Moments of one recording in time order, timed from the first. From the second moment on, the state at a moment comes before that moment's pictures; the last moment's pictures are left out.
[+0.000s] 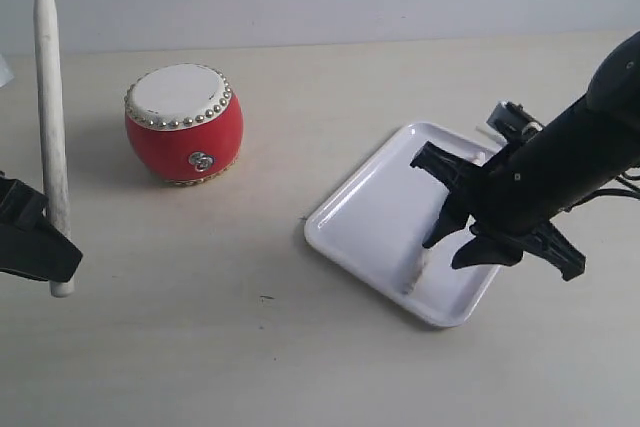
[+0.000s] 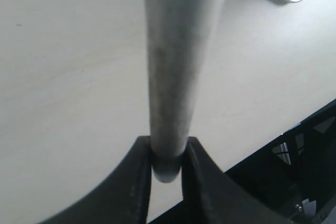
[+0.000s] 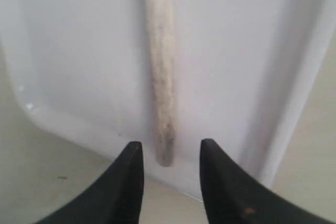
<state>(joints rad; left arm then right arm) -0.24 1.20 -0.80 -0.51 1.09 0.33 0.30 1.72 -0.80 0.72 0.61 0.22</state>
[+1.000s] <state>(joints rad) -0.24 1.20 -0.69 -1.06 1.21 0.82 0.30 1.37 -0.80 1.37 1.21 -1.09</state>
